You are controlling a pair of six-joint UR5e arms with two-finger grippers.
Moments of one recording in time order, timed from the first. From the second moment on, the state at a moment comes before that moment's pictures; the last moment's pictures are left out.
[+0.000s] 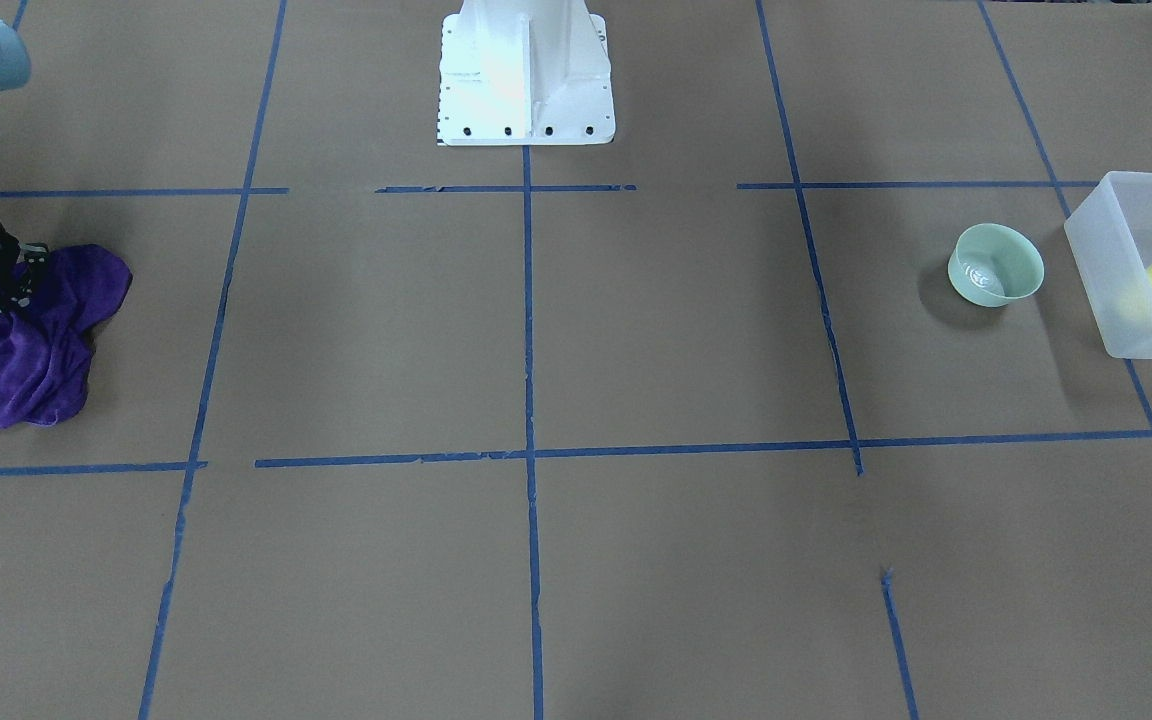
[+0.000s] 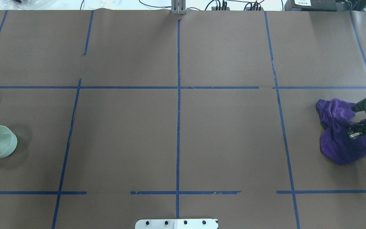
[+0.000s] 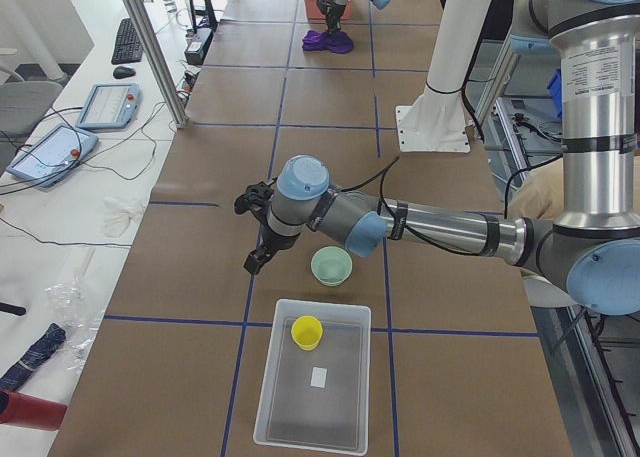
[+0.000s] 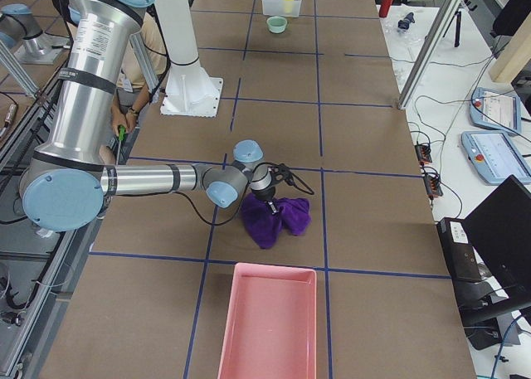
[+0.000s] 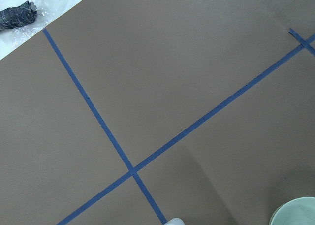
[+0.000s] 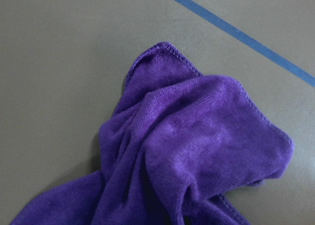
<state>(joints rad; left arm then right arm) -1.49 -1.44 -1.84 -1.97 -2.29 0.21 0.81 -1.86 1.78 -0.81 1.81 0.45</state>
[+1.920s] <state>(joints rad) -1.49 -1.45 -1.85 -1.97 -2.29 0.17 1.79 -1.72 1.68 -1.42 2.25 -0.63</state>
